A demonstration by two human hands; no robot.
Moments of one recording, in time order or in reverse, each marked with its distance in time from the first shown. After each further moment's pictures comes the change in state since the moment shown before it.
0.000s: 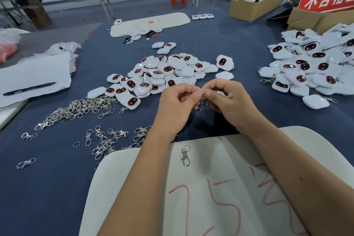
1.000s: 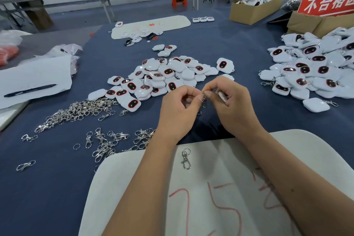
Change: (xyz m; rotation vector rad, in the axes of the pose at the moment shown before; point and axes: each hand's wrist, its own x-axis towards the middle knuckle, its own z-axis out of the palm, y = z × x) left_hand -0.007 0.011 0.008 0.218 0.095 0.037; right_hand -0.004 -0.004 0.007 -0.295 0.182 -0.279
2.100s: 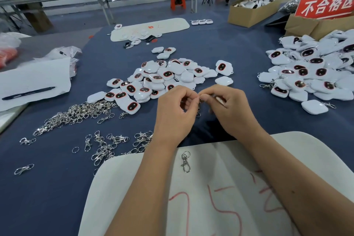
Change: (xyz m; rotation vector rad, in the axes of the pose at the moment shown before) left_hand 0.001 -0.003 -0.004 0.191 0.079 0.259; right_hand 0.002 0.008 0.000 0.034 -0.085 0.024
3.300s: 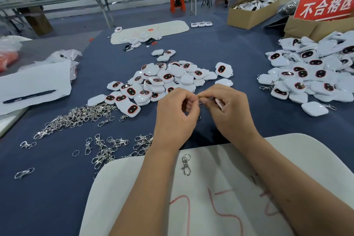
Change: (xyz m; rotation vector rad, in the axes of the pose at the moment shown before) left_hand -0.002 0.005 -0.001 0.082 0.034 0.049; right_hand -0.003 -0.007 0.004 -0.112 0.077 -0.120
